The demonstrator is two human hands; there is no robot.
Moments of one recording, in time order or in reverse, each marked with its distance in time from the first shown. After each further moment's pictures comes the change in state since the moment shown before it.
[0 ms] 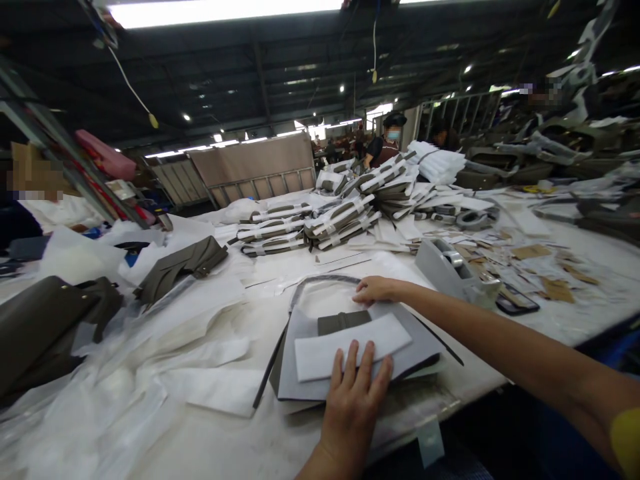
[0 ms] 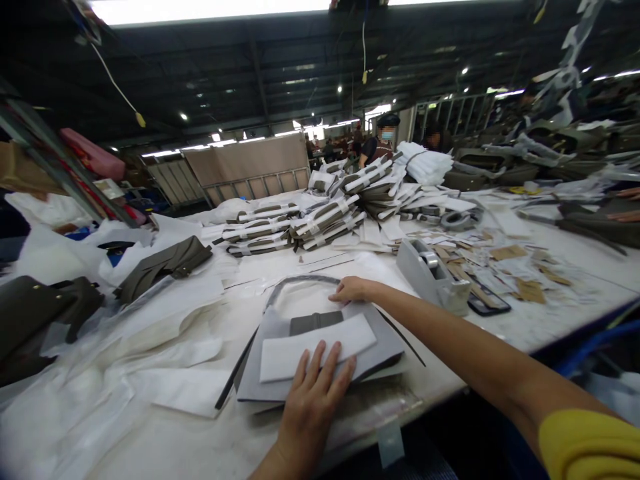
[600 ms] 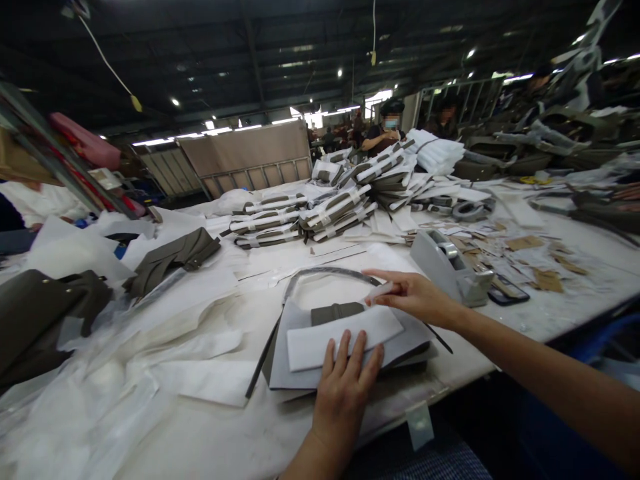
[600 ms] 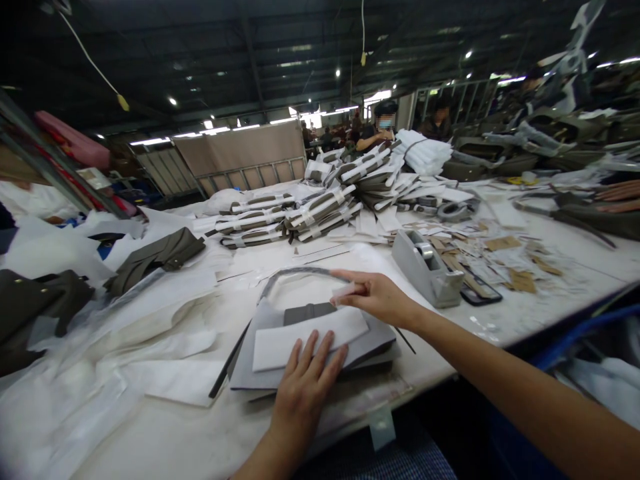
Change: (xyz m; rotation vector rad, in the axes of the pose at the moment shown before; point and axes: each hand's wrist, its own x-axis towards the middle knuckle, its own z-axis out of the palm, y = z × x) left_hand 0.001 -0.001 -0.003 -0.017 -0.080 -0.005; right_hand -0.130 -0.001 -0.013 0.428 0.122 -0.472
